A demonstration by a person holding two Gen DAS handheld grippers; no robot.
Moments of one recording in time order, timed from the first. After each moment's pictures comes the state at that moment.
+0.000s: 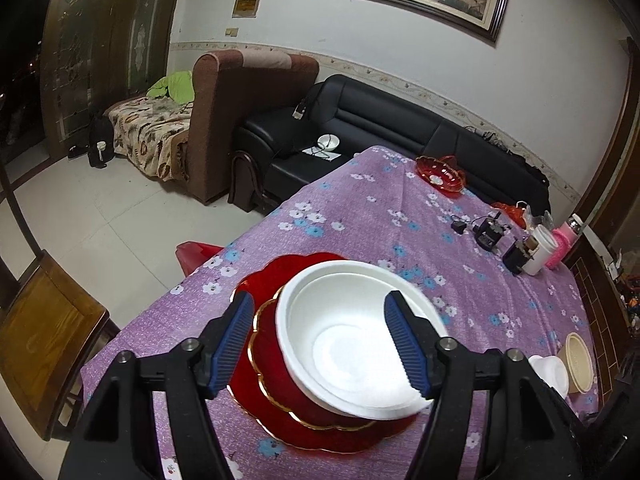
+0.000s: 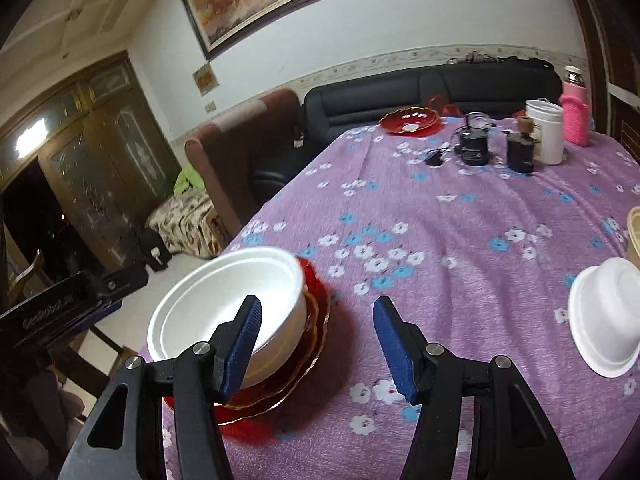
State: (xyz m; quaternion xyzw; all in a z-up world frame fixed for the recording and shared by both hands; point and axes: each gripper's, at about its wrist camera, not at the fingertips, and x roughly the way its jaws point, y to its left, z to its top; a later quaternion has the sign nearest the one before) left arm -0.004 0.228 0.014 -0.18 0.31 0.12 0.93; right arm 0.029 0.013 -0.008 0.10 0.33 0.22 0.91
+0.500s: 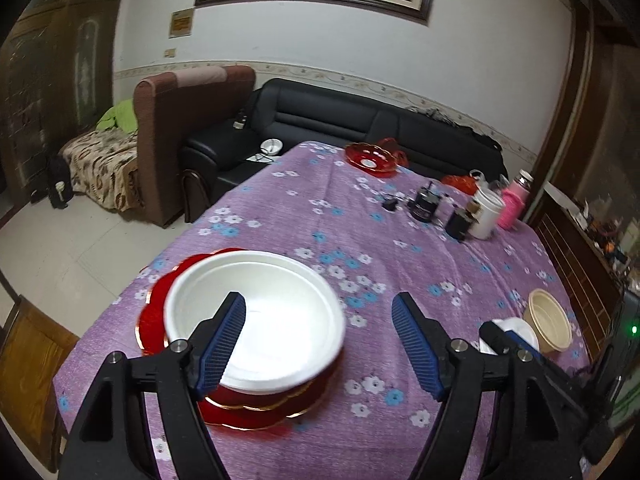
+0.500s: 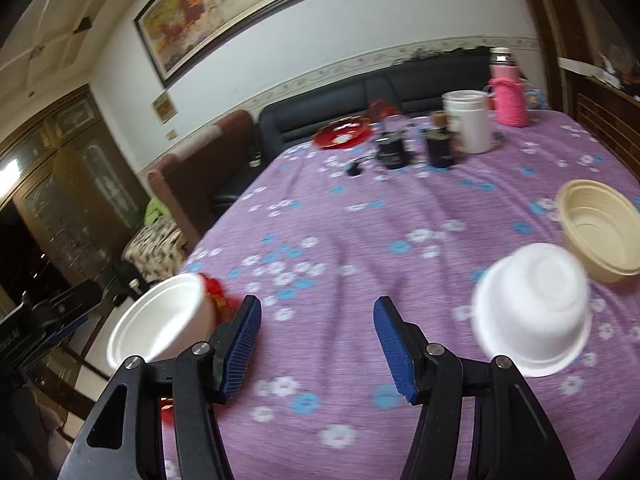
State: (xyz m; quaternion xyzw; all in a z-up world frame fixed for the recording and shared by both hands) left arm 0.000 0.138 0.030 -0.11 0.31 0.03 0.94; right arm 0.029 -0.094 -0.007 0.14 0.32 0.14 0.92
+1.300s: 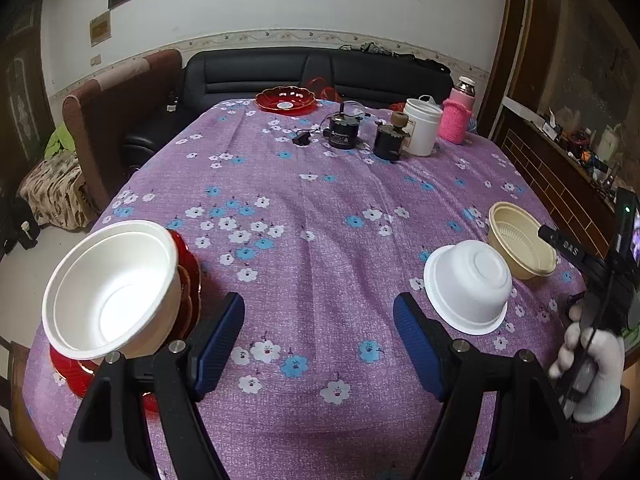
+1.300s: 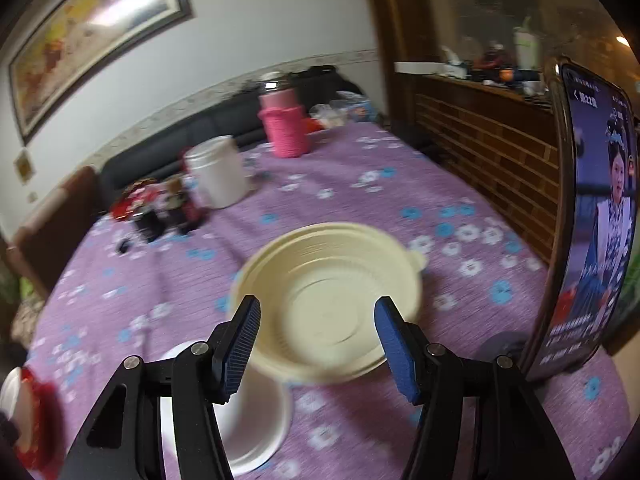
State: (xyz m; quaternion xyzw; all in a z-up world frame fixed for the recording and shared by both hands) left arm 0.030 0.014 -0.006 -0.02 0.38 -0.05 0.92; right arm 0.062 -0.312 -0.018 0.15 0.31 -0.14 0.93
